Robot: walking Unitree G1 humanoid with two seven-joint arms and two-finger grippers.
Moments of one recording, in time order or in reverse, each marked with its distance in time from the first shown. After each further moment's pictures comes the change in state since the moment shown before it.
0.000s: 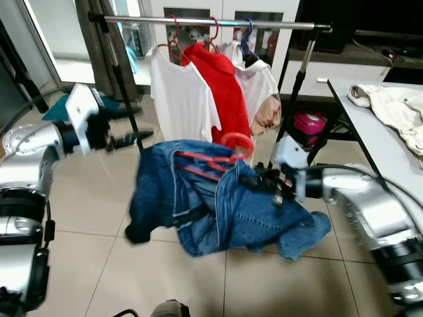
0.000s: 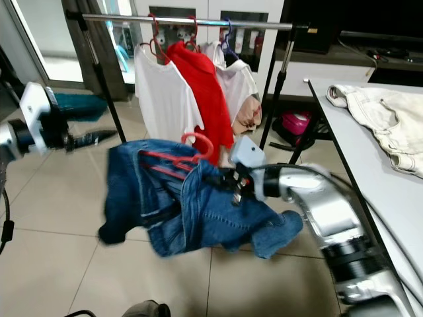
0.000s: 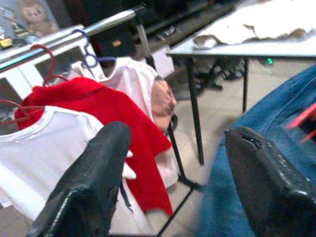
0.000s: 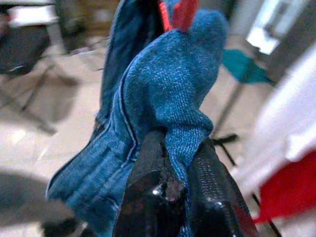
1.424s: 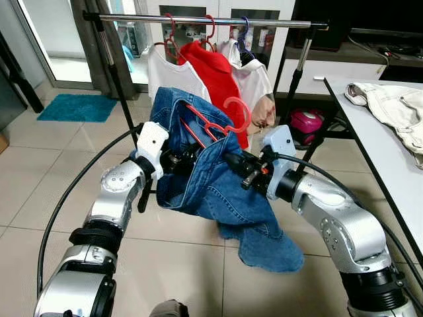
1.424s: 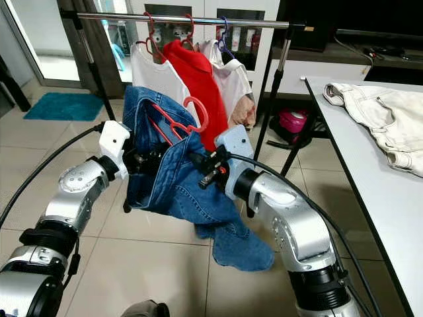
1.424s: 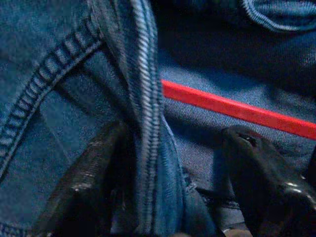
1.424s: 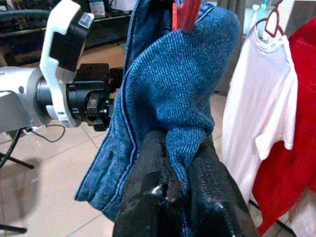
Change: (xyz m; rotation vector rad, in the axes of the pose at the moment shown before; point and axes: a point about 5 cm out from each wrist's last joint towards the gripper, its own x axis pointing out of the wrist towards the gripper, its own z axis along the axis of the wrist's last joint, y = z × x) left arm 0.082 -0.077 -0.052 -0.113 -0.004 0.244; right arm 0.021 0.034 0.027 0.226 -0.201 -0.268
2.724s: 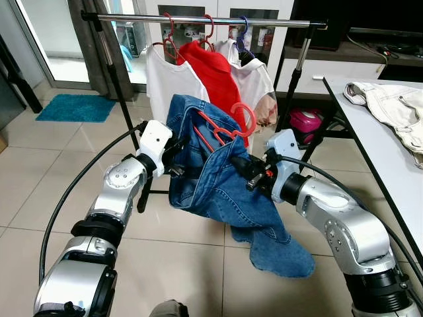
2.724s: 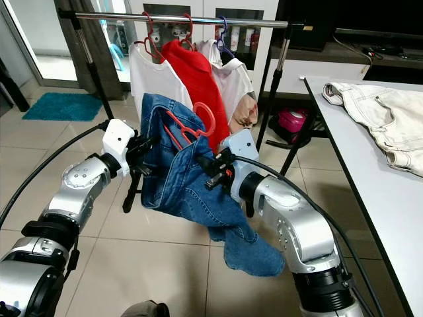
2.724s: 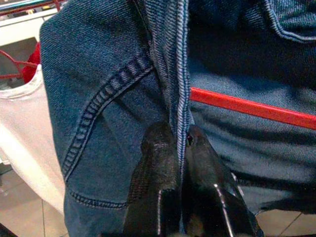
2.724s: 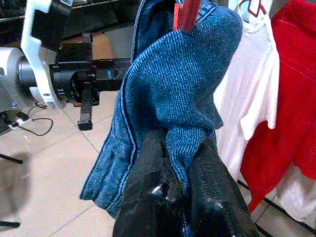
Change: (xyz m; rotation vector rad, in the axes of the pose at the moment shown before) left arm 0.006 0.006 -0.002 0.046 0.043 0.027; right arm -0.005 -0.009 -0.008 0.014 0.057 -0.061
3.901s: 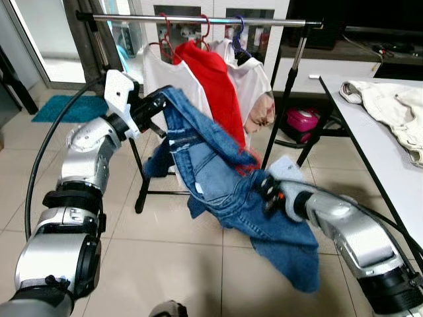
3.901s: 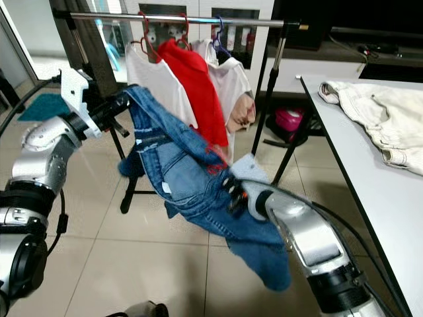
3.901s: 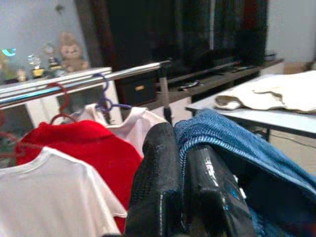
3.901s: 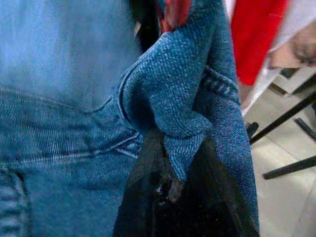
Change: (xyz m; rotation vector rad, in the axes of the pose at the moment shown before) left arm -0.013 0.055 0.070 -0.050 -0.238 -0.109; right arm -0.014 -0.033 -0.041 -0.090 0.320 -0.205
